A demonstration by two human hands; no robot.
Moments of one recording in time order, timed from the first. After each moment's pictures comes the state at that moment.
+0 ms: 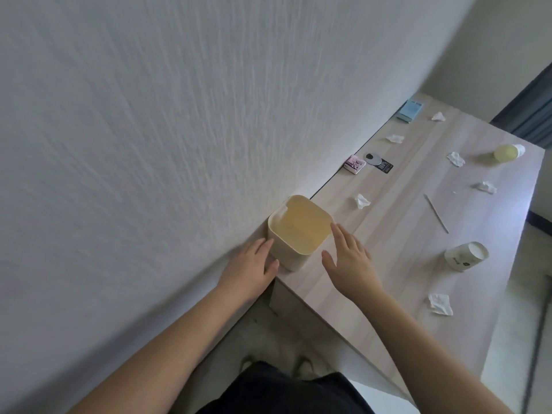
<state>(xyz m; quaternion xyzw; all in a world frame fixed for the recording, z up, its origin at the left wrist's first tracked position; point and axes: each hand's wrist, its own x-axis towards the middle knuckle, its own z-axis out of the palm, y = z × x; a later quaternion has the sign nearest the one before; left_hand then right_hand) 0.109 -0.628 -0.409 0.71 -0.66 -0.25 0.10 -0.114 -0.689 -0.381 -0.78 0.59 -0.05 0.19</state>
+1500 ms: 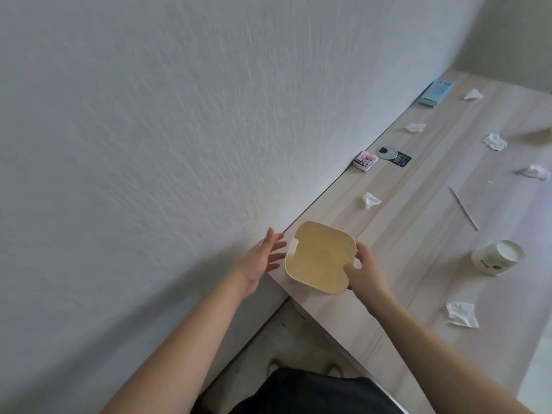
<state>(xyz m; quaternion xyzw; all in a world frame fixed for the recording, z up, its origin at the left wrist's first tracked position) 0.048 -0.670 -0.387 0.67 -0.32 -0.57 0.36 -0.183 -0.719 -0.425 -0.51 0.60 -0.25 0.57</state>
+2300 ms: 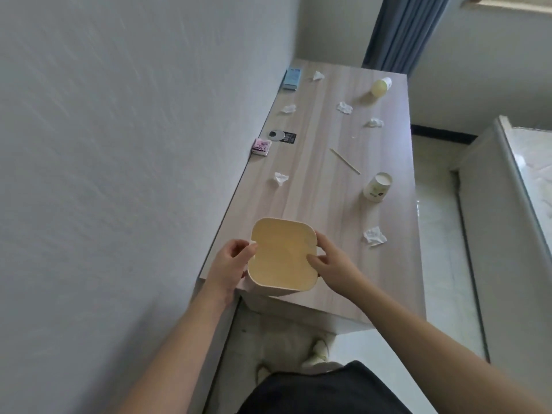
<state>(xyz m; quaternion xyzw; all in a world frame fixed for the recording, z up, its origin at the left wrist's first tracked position) 0.027 -0.668 -0.402 0.60 -0.41 -0.60 0.34 -0.204 -0.636 -0.399 -0.53 0.65 -0.25 0.48</state>
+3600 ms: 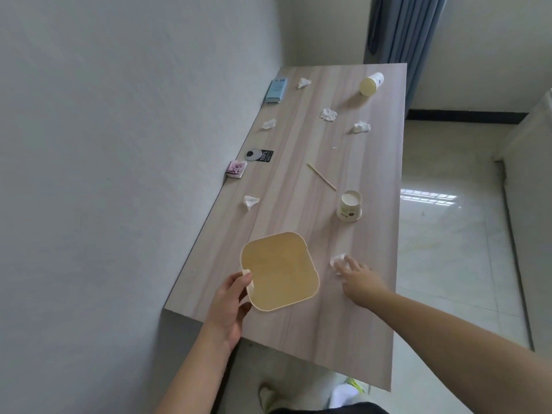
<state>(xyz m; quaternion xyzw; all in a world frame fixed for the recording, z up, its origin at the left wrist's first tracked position) -0.145 -0.661 -0.391 0.63 -0.23 -0.62 0.40 -0.436 -0.690 -0.530 -0.70 0.66 0.09 0.25</state>
